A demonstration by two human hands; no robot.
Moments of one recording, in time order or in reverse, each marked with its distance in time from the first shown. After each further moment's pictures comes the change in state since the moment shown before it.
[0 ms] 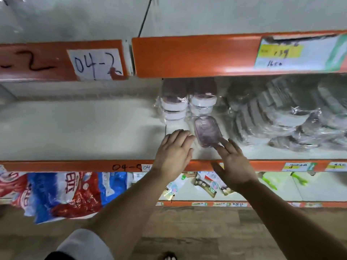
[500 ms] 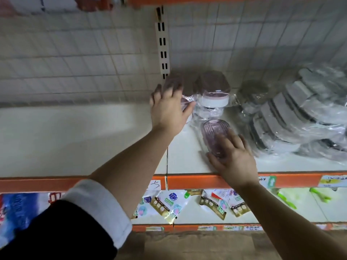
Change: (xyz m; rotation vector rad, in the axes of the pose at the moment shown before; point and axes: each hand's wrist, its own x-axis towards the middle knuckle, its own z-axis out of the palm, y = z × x) left_hand 0.108 -0.080 0.042 0.043 0.132 -0.370; right_hand 0.067 0.001 0.059 0.025 0.334 0.100
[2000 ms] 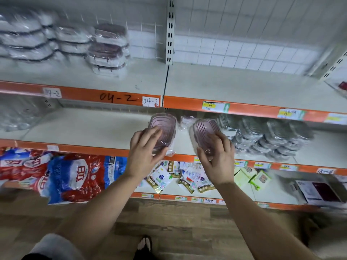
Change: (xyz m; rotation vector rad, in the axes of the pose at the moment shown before) left_hand -0.206 0.049 -0.332 -0.213 0.156 0.154; right_hand -0.172 -0.120 -0.297 0.238 0.285 -0.126
